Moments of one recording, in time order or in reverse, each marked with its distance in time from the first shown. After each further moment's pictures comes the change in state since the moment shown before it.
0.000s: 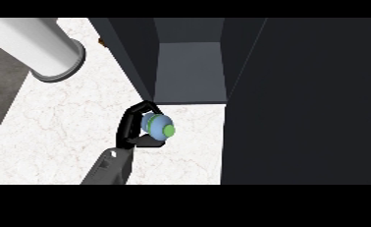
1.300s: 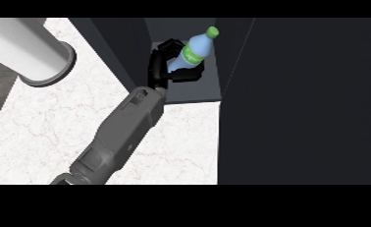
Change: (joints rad) left arm -0.550 -0.006 -0.208 0.191 0.355 0.501 0.379; right arm 0.083 -0.057 -0.108 0.010 -0.033 0.056 -0.141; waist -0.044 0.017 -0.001
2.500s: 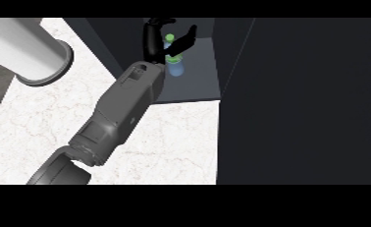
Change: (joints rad) left arm -0.232 0.012 0.127 0.229 -0.029 0.125 -0.211; right arm 0.015 -0.003 -0.049 0.009 -0.027 0.082 -0.047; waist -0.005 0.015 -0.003
